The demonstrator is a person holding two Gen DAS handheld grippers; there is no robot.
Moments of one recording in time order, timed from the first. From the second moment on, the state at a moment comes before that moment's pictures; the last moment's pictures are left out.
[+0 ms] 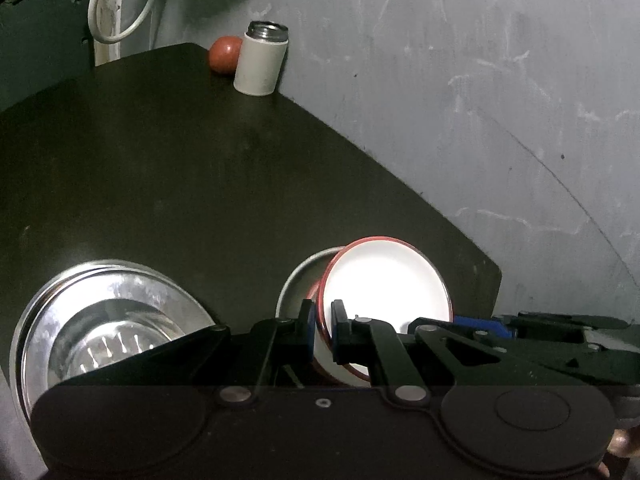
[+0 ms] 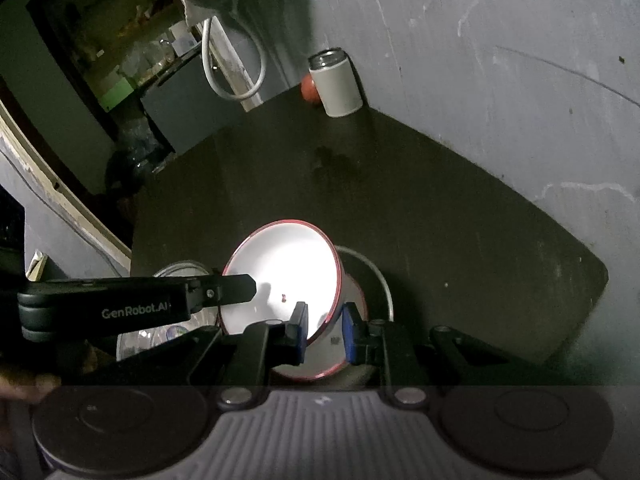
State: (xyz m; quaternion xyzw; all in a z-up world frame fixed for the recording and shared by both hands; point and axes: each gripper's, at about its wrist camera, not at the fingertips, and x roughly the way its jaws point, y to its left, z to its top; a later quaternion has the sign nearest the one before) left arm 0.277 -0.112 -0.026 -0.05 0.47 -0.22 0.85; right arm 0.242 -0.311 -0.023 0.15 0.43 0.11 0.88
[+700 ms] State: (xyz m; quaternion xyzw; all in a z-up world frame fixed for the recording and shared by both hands) left arm 0.272 -0.121 -0.034 -0.03 0.49 -0.21 0.84; right arm 0.252 -0.316 -0.030 0.15 0.45 0.11 0.87
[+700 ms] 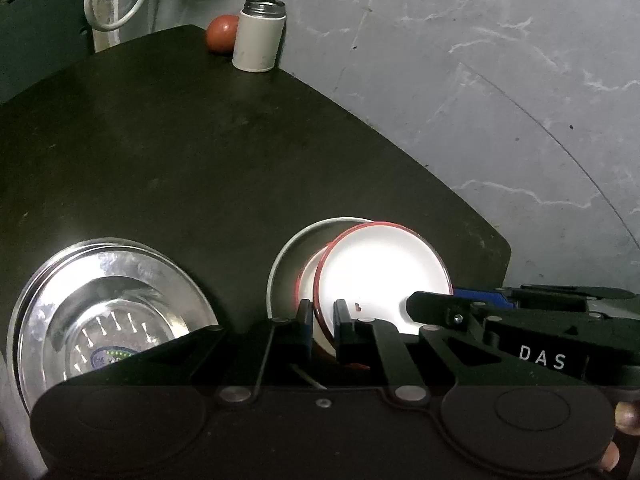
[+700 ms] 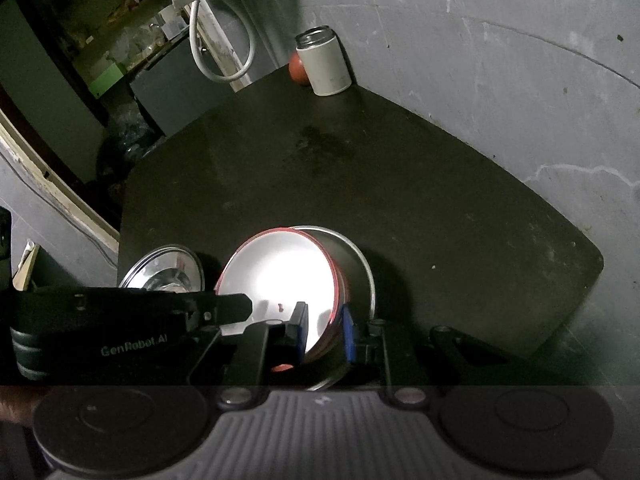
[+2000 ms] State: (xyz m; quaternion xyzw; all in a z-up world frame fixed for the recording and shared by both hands) left arm 0.273 -0.121 -0.035 -0.03 0.51 -0.19 0.84; right arm 0.260 -0.315 -0.034 0.15 0.46 0.12 0.87
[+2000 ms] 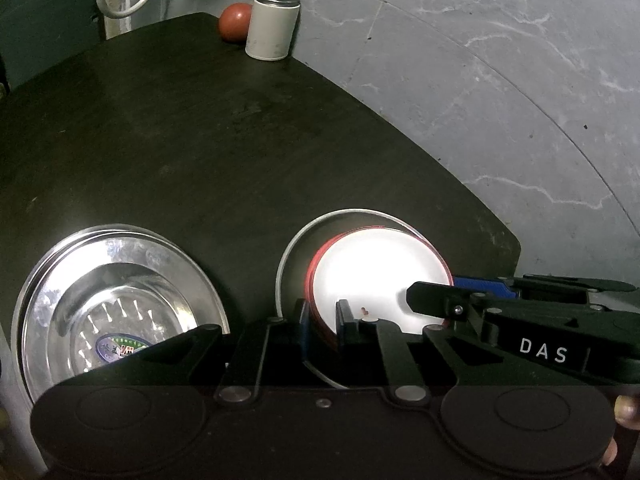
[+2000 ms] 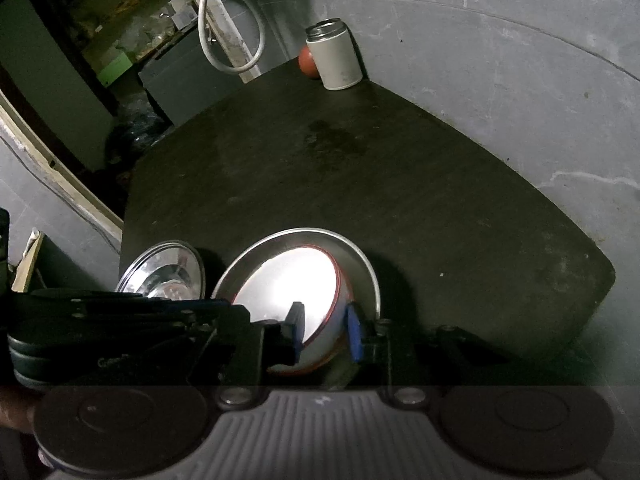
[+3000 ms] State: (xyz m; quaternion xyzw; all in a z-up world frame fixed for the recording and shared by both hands) left arm 0.267 -0.107 -0.011 -0.07 0.48 -0.16 0.86; right arm 0.254 -0.325 -0.019 0.13 0.43 0.13 0.88
